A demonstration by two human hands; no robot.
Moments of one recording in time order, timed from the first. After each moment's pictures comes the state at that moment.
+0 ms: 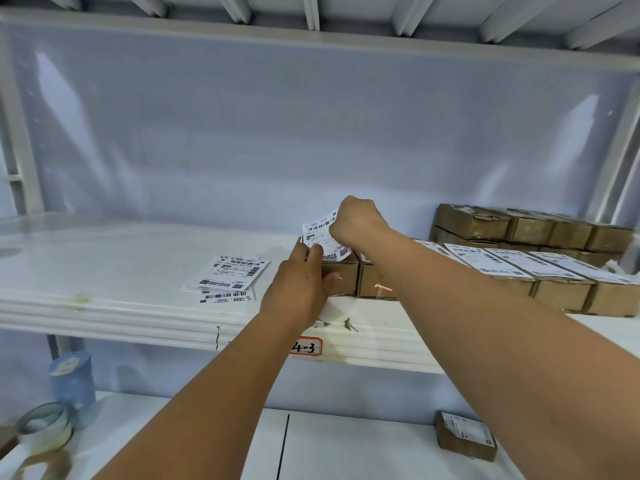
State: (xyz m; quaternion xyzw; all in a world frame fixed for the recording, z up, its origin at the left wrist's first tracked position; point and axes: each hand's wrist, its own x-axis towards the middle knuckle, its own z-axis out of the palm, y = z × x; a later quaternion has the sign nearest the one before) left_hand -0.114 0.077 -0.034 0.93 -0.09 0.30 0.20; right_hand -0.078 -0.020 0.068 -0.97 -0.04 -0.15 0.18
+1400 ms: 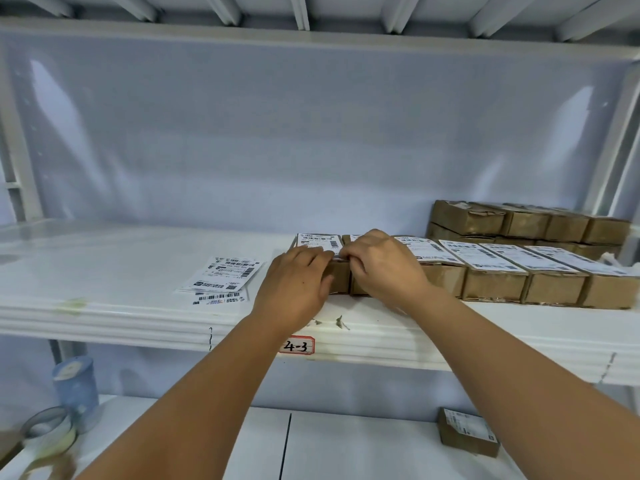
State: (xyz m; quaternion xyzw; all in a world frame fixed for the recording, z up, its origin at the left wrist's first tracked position) left_hand -0.112 0.079 -0.037 0.92 -0.18 0.35 0.10; right_hand -0.096 -0.085 -0.001 -0.90 -0.26 -0.35 0.06
